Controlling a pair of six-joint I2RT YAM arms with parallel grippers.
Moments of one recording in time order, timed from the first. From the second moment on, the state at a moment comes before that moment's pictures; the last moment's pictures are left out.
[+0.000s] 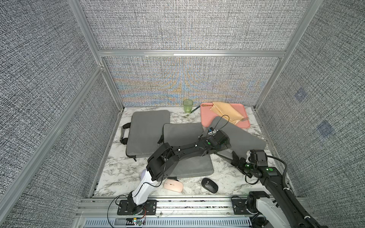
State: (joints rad) left arm -1.04 2.19 1.69 -0.31 -0.07 -1.18; right arm 0.03 0.79 0.43 -0.65 -0.22 0.69
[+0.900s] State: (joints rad) left arm -0.85 2.18 1.75 -0.39 -0.08 -0.84; right arm -0.12 0.78 0.45 -0.69 -0.27 0.61
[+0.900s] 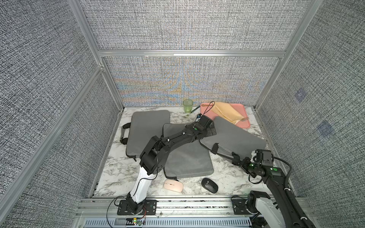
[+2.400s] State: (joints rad) left arm -1.22 1.85 1.17 0.01 -0.42 -1.09; right arm 0.26 0.95 0.53 -0.58 -0.23 0.72
